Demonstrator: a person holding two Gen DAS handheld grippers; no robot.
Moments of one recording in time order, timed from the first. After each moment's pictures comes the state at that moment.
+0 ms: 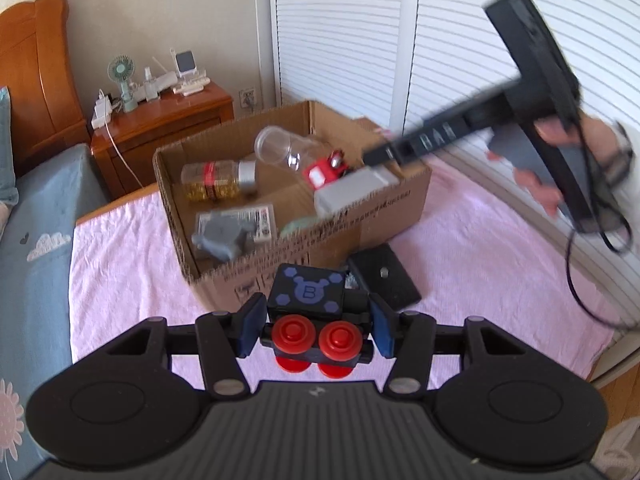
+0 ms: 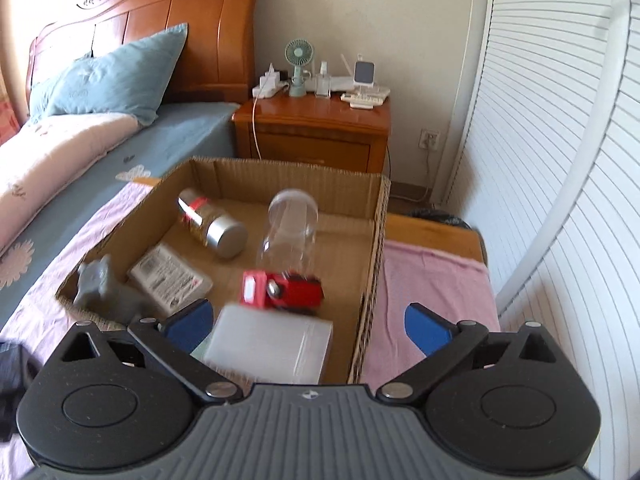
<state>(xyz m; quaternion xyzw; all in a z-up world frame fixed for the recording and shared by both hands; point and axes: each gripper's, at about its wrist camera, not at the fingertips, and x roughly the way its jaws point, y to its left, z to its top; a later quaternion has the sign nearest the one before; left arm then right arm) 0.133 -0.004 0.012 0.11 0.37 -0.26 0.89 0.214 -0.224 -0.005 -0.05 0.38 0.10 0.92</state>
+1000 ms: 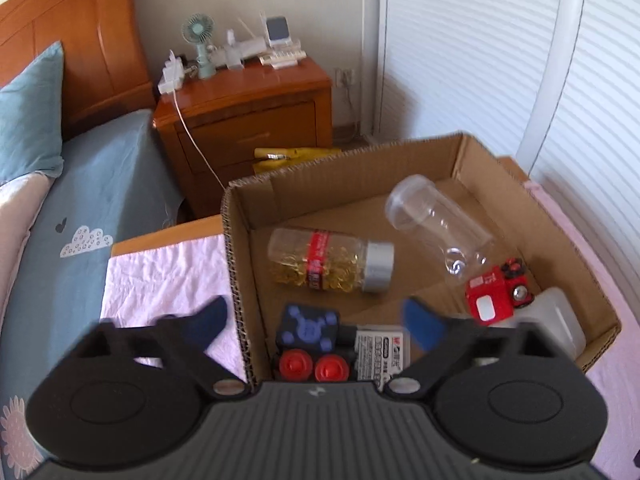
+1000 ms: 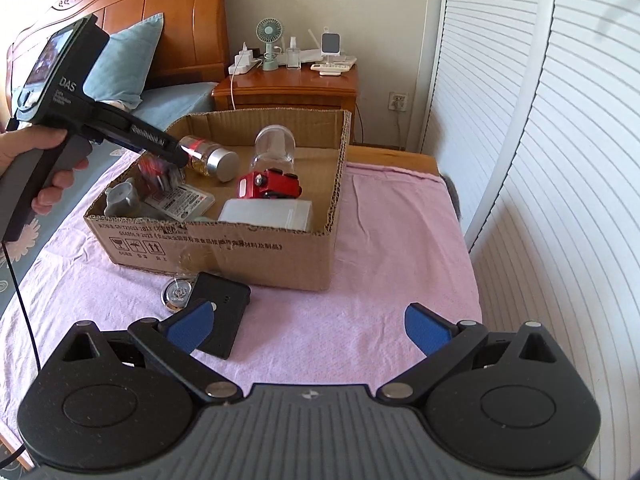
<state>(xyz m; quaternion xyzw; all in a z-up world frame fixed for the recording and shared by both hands) 0.303 -0.013 -0.002 0.08 0.41 -0.12 0.90 0.123 -0.247 -0.013 -0.02 0.40 0.07 0.91</state>
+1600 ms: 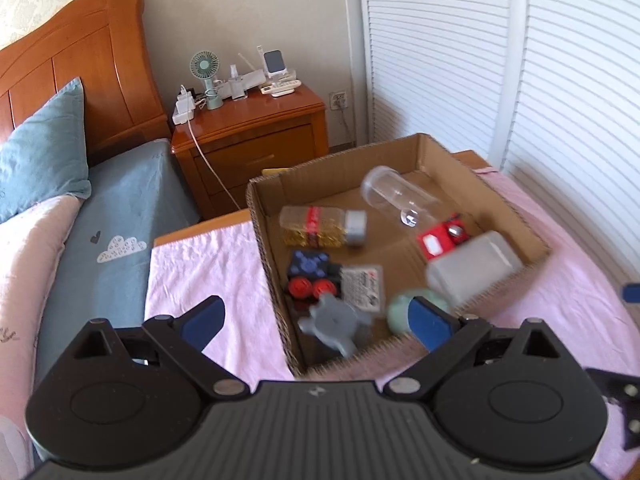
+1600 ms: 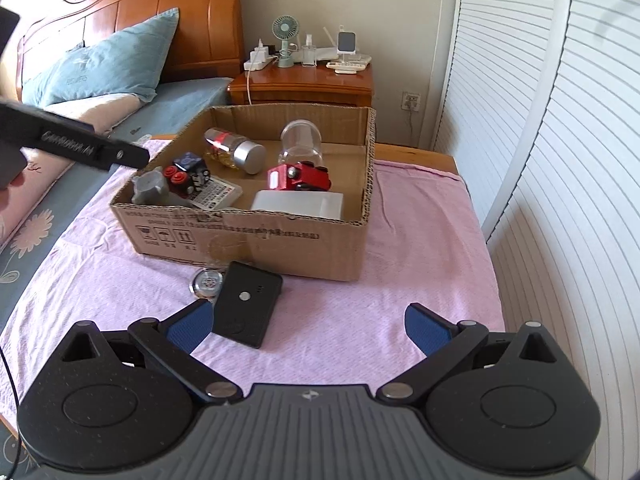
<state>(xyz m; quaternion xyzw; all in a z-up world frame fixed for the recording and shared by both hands) 0.201 -0.002 0.039 0.11 0.38 -0.13 0.91 0.108 -0.221 -0.007 -0.02 0.40 0.08 0.91</state>
